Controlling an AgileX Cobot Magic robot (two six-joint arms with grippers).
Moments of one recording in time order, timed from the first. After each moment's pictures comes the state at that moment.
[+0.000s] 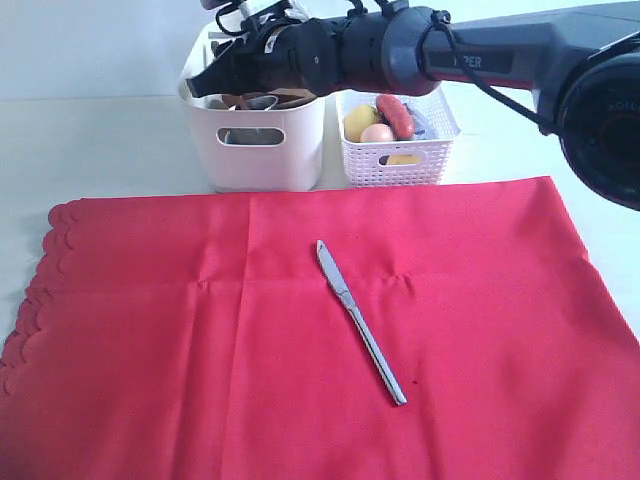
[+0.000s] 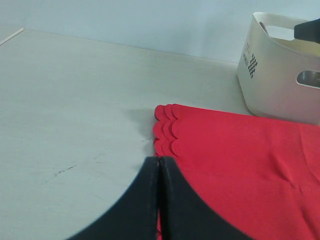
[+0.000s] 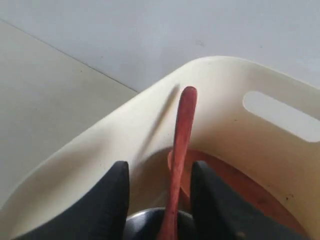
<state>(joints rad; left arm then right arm) 0.01 0.01 0.00 0.02 0.37 -0.15 0.60 2.34 -1.85 0.16 0.04 -0.20</state>
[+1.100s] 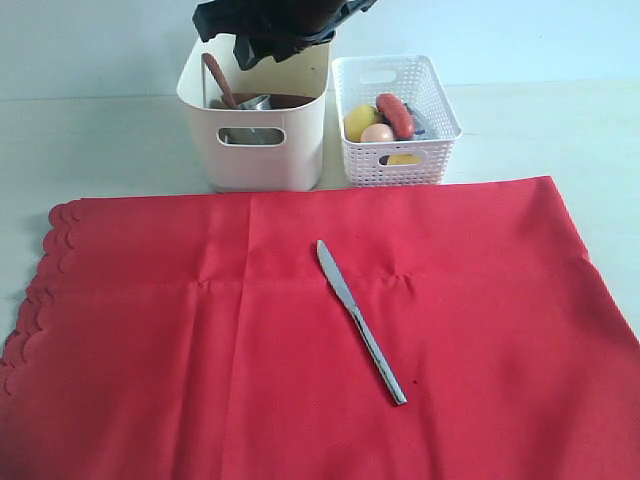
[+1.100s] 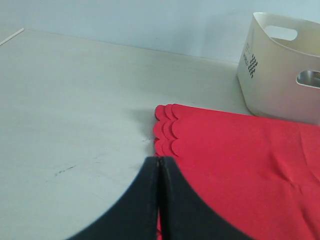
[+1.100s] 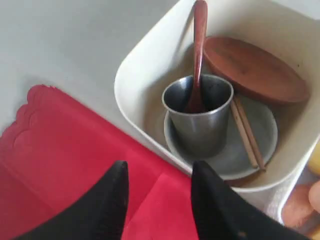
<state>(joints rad) 0.01 0.01 0.00 0.02 0.37 -0.15 0.60 2.02 -1.85 0.16 0.80 -0.03</state>
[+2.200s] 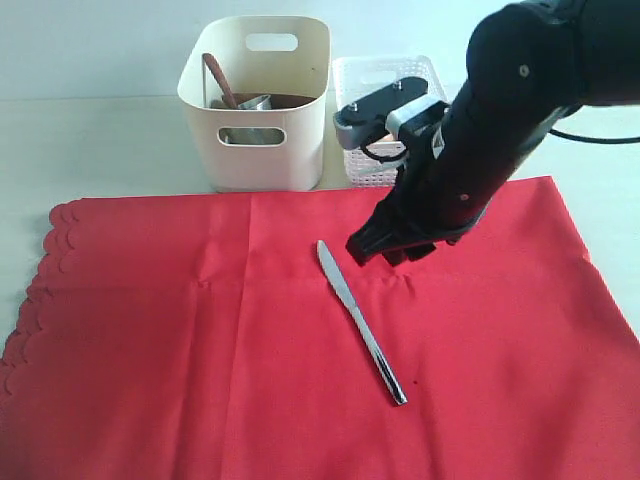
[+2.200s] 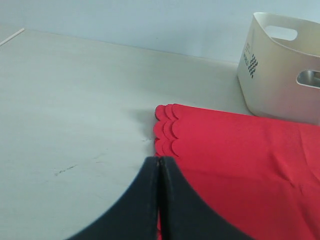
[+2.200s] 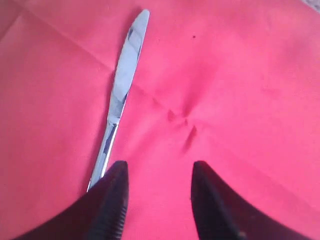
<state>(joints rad) 0.01 0.01 0.00 0.02 0.37 -0.15 0.60 1.68 -1.05 0.00 0.72 0.00</state>
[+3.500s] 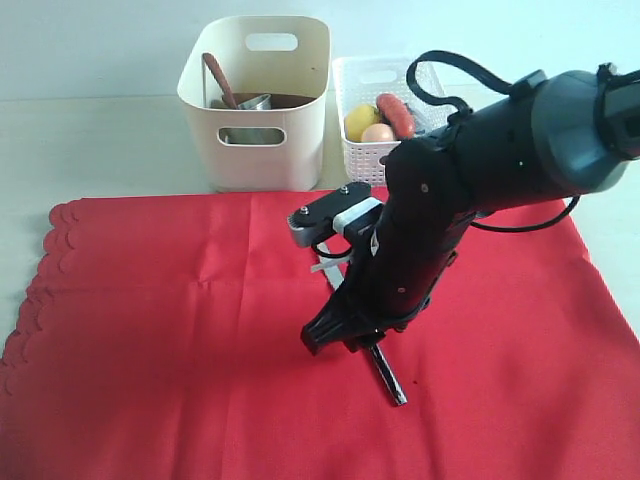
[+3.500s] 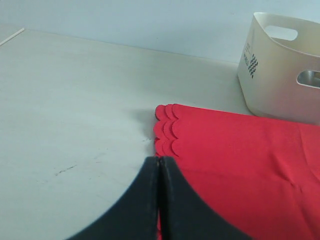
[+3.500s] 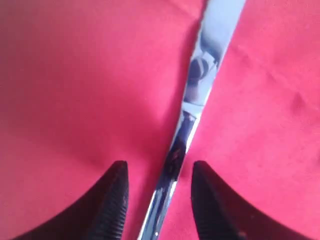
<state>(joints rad) 0.01 0.01 0.00 0.02 0.37 -0.15 0.71 1.89 -1.00 0.12 0.58 0.00</state>
